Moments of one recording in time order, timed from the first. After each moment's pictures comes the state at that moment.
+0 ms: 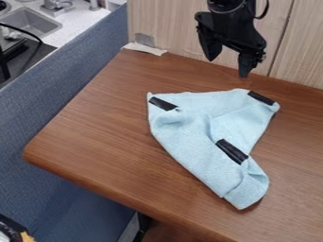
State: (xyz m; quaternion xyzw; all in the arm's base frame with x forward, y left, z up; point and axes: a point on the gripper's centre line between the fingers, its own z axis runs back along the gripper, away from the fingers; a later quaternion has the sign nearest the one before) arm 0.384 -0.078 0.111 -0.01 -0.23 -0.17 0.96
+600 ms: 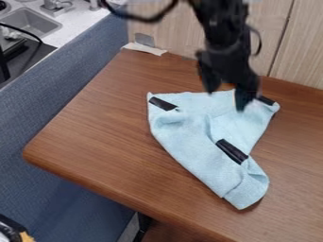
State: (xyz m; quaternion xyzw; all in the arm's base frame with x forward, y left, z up) arm 0.369 -0.086 0.051 -0.05 -0.19 -0.19 0.96
